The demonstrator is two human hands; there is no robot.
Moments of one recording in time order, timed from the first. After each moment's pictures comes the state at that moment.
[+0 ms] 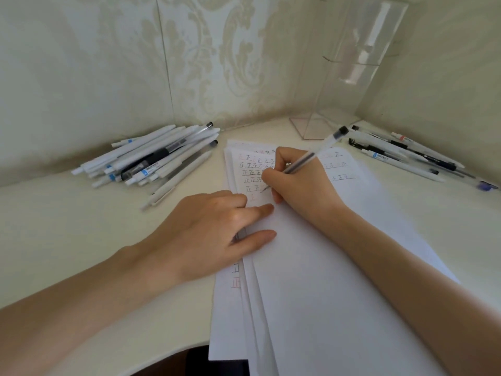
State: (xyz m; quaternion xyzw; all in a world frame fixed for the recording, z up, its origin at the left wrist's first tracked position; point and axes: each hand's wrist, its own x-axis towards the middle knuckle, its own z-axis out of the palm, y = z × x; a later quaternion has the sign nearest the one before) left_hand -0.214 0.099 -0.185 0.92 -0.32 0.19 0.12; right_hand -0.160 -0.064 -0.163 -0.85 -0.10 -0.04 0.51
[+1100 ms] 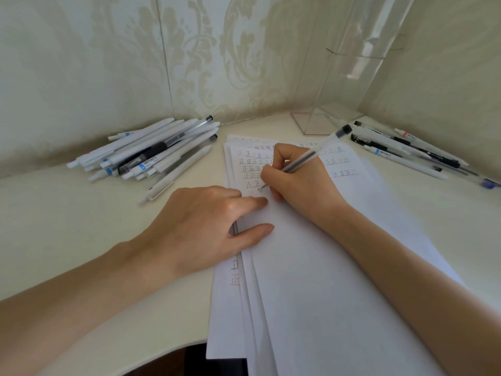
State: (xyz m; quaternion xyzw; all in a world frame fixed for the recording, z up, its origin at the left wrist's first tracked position) left_hand -0.215 0.098 -0.185 0.93 -0.28 0.20 0.14; right_hand -0.159 -0.065 -0.168 -0.85 -0.13 -0.03 0.51
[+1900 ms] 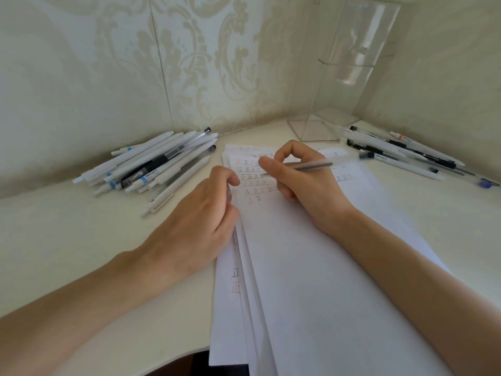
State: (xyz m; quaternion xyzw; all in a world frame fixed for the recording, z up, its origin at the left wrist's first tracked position) left_hand -0.214 0.101 -0.182 0.91 -0.19 0.13 0.33; right_hand -0.161 -0.072 -0.159 -0.74 -0.14 0.00 0.66
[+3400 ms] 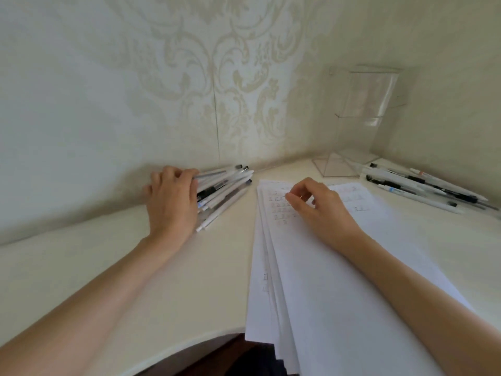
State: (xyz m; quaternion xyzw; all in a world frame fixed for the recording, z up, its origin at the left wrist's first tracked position) left_hand -0.182 0.178 -0.176 0.92 0.11 0.37 0.12; right_hand -0.156 -0.079 -0.168 -0.89 -0.18 -0.07 0.42
